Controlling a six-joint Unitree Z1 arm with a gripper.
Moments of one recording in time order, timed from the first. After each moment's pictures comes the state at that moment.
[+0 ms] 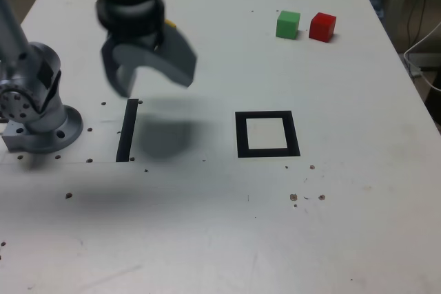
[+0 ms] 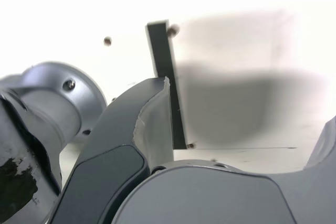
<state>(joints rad) -0.01 1.51 -0.97 1.14 0.13 0.07</state>
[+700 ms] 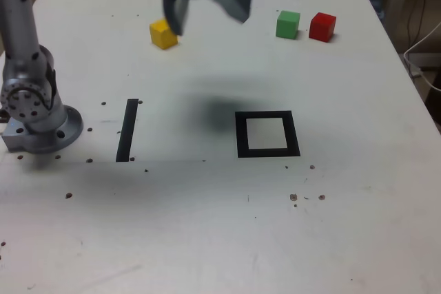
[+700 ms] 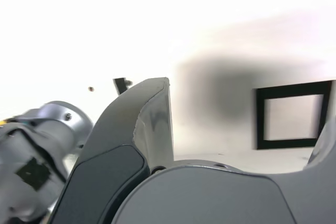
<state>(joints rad) 0.23 1.74 -1.52 1.43 0.14 0.33</state>
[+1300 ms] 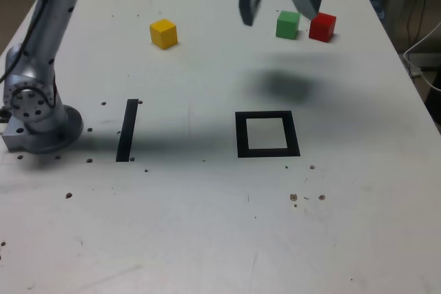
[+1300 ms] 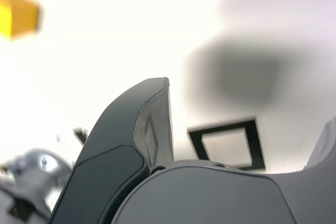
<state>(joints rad) 0.31 2.15 -2.06 1.55 0.17 0.62</state>
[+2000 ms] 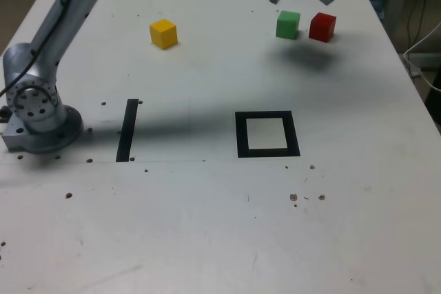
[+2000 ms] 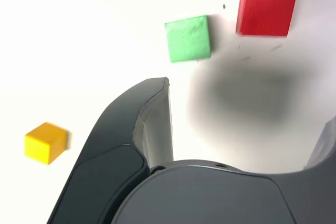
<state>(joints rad) 0.39 2.33 -2.31 1.47 0.30 0.89</state>
